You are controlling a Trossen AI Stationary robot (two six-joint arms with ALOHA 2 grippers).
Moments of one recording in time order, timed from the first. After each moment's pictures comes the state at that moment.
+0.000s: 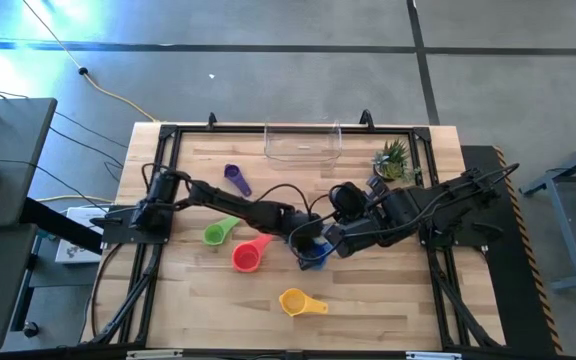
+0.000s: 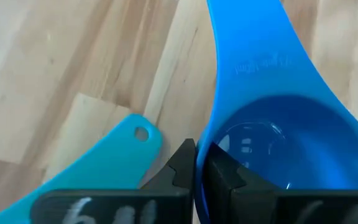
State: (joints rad) left arm -0.12 2.10 1.48 -0.34 0.04 -0.46; right arm 0.40 1.71 1.93 -1.53 0.68 1.01
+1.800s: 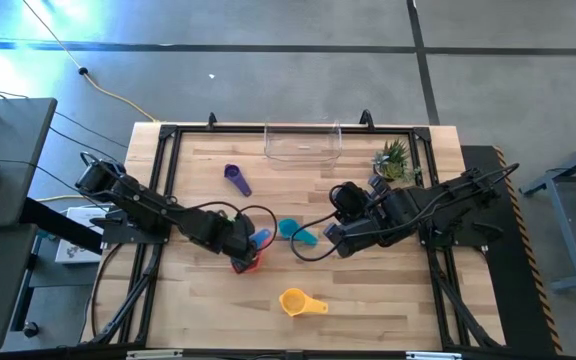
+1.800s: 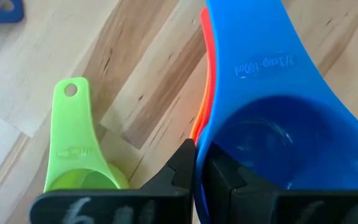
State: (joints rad) left arm -0.37 1.57 1.06 -0.87 -0.25 -0.93; right arm 0.40 1.71 1.93 -1.56 0.68 1.01
